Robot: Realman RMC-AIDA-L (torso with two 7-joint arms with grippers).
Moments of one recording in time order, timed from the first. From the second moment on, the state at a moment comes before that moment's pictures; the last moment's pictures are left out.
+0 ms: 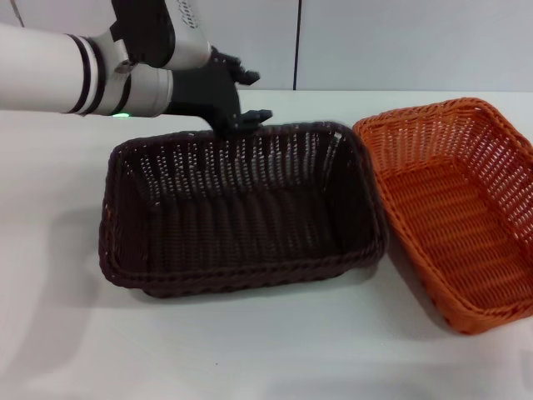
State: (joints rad) left arm -0.70 -2.06 -1.86 -1.08 2.17 -0.96 1.59; right arm 0.17 2.08 -2.44 -0.50 -2.14 1.46 2.94
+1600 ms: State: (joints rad) left arm 0.09 -2.07 -1.01 -0.55 2.20 1.44 0.27; right arm 0.28 1.89 -2.24 -1.36 -2.36 0.34 2.96
